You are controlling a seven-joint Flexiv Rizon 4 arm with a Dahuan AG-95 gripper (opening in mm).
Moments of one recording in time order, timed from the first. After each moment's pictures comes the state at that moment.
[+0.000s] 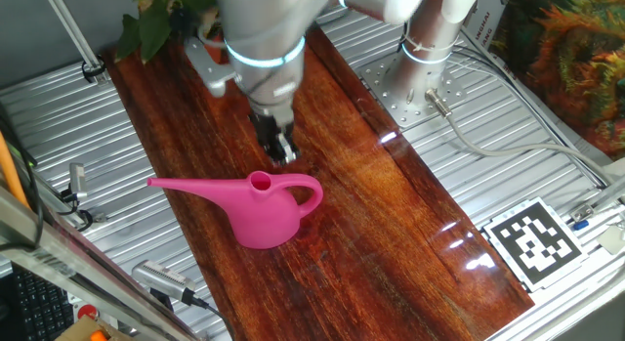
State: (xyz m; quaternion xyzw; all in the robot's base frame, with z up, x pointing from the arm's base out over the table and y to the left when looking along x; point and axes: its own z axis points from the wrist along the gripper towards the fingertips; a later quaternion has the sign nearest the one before) arm 0.498 0.193 0.260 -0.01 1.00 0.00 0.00
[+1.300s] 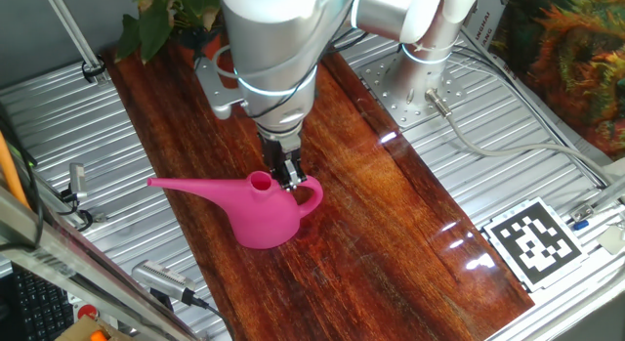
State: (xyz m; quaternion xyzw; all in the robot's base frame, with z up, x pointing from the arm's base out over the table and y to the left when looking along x) arm 0.503 0.217 0.253 0.01 1.00 0.01 0.01
